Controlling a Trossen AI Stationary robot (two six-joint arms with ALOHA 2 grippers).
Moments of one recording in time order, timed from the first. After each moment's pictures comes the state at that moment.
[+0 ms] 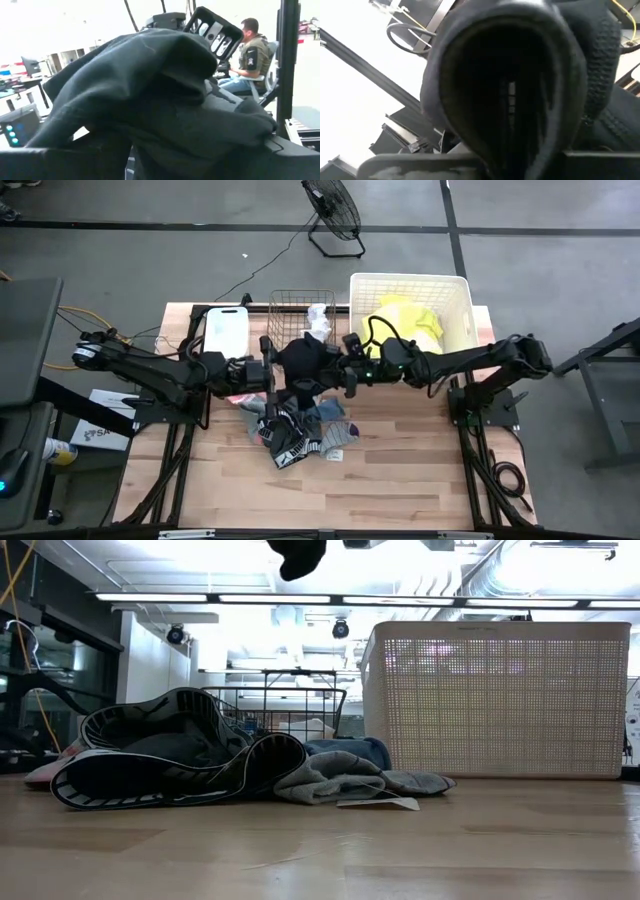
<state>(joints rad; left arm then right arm) -0.22 1.14 0.92 0.42 -0.35 0.21 0.06 1.51 1.16 0.49 -0.04 0.91</state>
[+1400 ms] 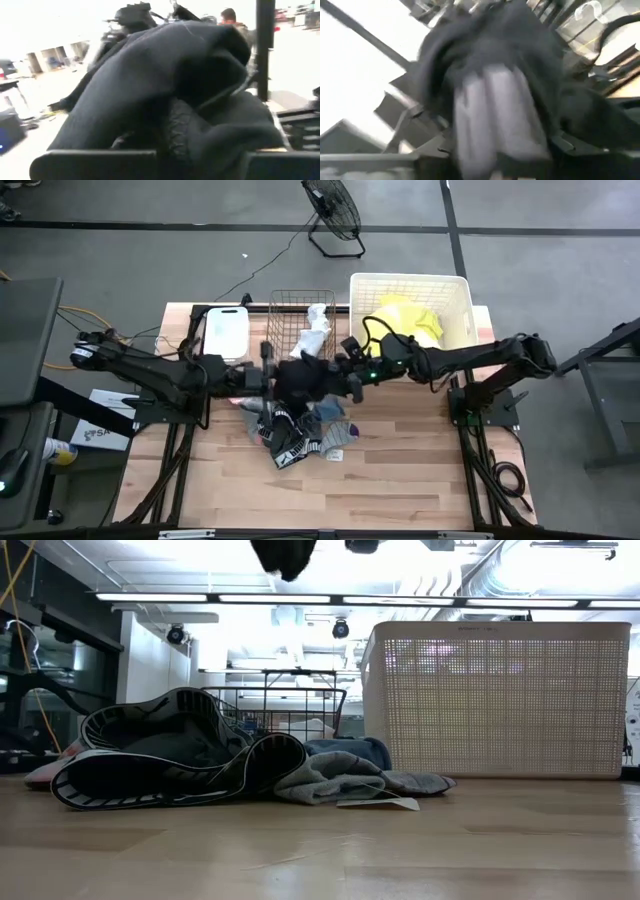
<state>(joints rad) -0.22 1.11 0.92 0.34 -0.30 0.22 0.05 1.47 1.16 0.34 -0.21 0.87</state>
